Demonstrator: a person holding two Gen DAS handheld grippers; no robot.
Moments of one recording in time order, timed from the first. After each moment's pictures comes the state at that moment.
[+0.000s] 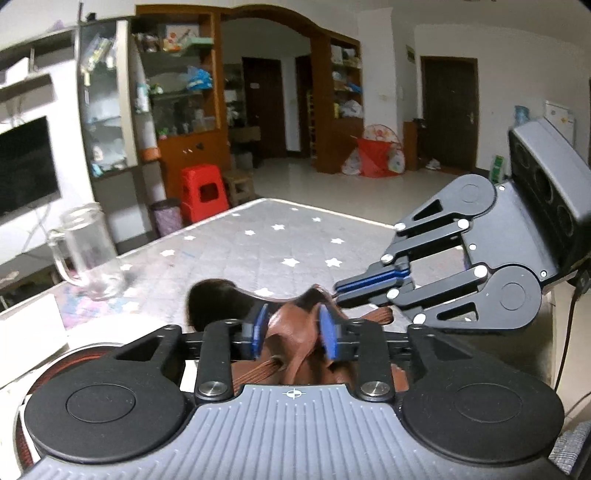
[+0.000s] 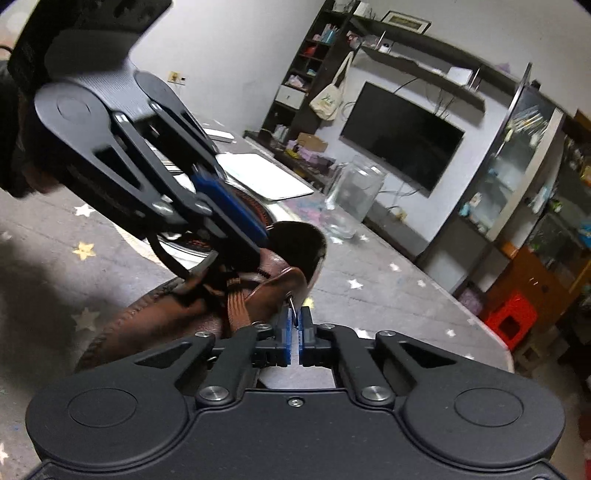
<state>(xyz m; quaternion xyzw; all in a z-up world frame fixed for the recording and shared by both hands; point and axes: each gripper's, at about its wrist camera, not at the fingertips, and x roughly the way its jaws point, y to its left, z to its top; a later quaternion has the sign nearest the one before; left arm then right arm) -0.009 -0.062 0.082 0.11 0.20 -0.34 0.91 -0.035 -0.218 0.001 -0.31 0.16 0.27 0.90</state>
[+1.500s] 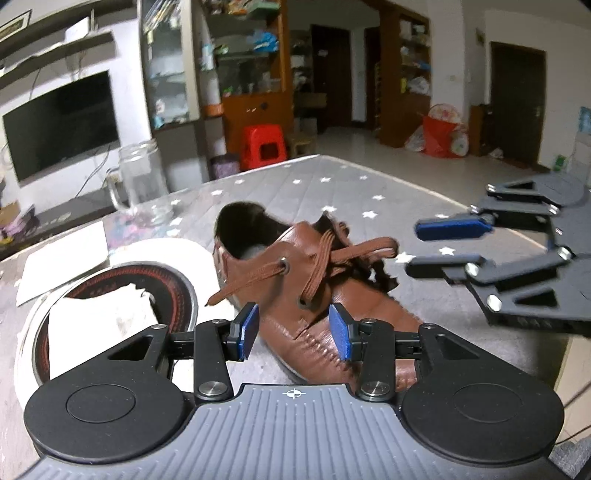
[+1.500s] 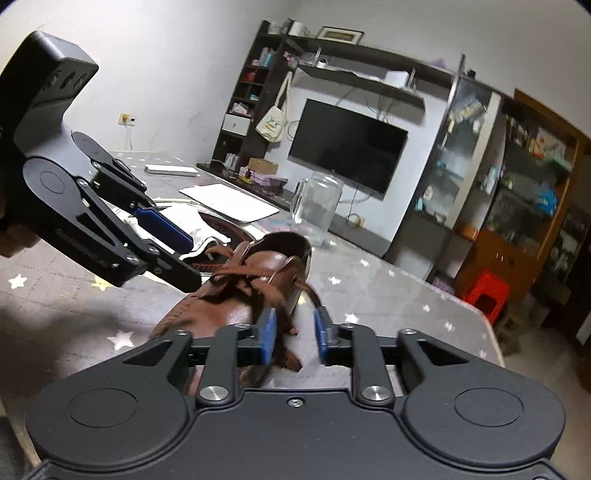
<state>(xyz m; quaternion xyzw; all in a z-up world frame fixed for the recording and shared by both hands) -0.050 -0.079 0.065 0.09 0.27 -0.22 0.93 -0.096 -0.234 -0.008 -0.20 0.14 0.23 0.94</state>
